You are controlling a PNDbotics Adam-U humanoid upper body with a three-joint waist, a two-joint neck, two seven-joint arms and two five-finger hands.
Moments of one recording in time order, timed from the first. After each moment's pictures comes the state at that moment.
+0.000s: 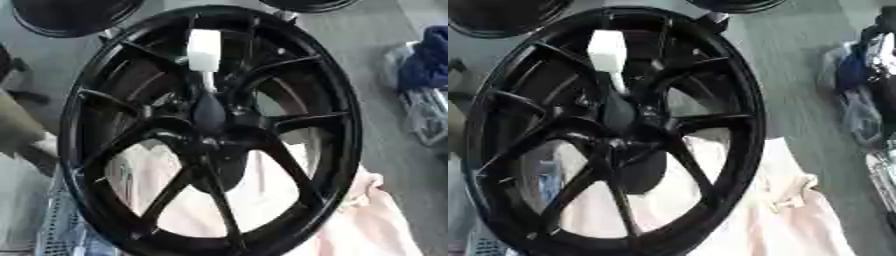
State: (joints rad) left arm -1.31 0.70 -0.40 -1.58 -0.13 0.26 -0.77; right arm -0.17 -0.57 -0.08 -1.98 -0.13 -0.13 -0.54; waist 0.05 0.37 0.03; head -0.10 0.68
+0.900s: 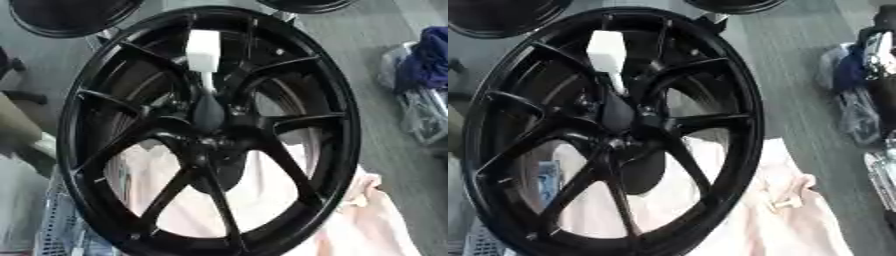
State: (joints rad) left arm -1.28 0.70 -0.45 -1.57 -0.18 0.22 -0.87; right arm -0.17 -0.57 -0.08 -1.98 -0.13 -0.13 -0.54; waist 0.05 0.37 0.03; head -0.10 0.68
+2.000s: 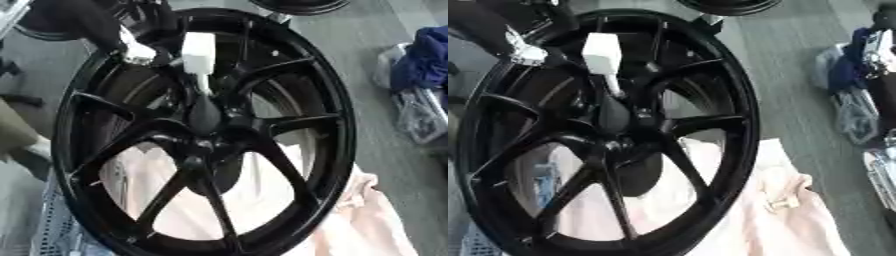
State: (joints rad) left arm -1.27 0.63 -0.55 -1.44 -0.31 0.17 -0.91; right arm -0.19 -0.57 -0.08 -1.98 -0.13 -0.13 -0.54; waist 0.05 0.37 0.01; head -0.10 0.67
